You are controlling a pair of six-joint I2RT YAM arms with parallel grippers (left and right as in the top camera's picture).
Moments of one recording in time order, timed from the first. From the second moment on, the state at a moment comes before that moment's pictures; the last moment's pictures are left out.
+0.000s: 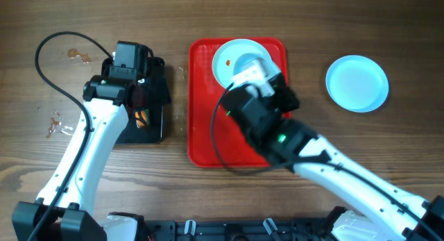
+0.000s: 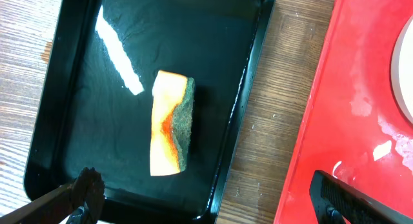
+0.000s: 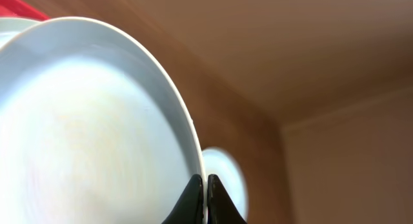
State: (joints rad) left arm -0.16 1.47 1.18 -0.89 -0.15 -0.39; right arm 0.81 1.39 1.06 -0.52 1.02 -0.10
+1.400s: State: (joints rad) left arm -0.16 1.47 1.18 -0.89 -0.15 -0.39; right arm -0.56 1.42 1.06 -0.64 -0.50 0.38
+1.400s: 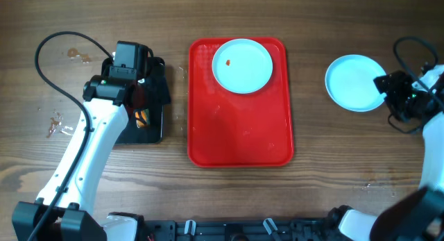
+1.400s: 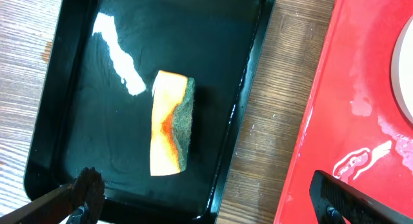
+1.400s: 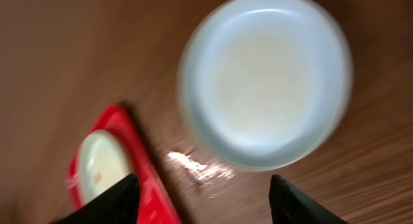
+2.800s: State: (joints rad) left arm -0.18 1.63 0.98 -0.73 -0.20 -0.54; right arm 0.00 1.25 1.06 -0.81 -0.35 0.29
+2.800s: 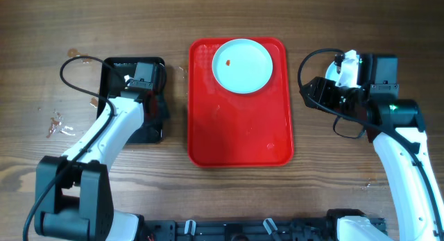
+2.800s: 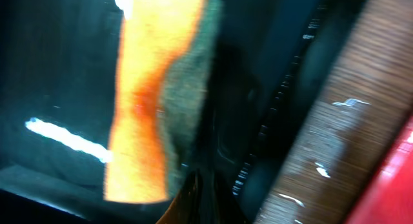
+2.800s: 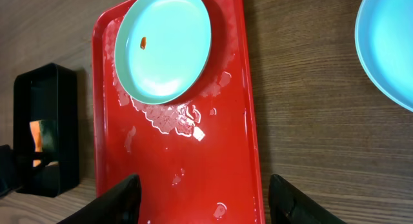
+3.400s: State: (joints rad) left arm -0.13 1.58 1.09 -0.84 -0.29 -0.59; right arm 0.00 1.25 1.06 -0.81 -0.35 0.29
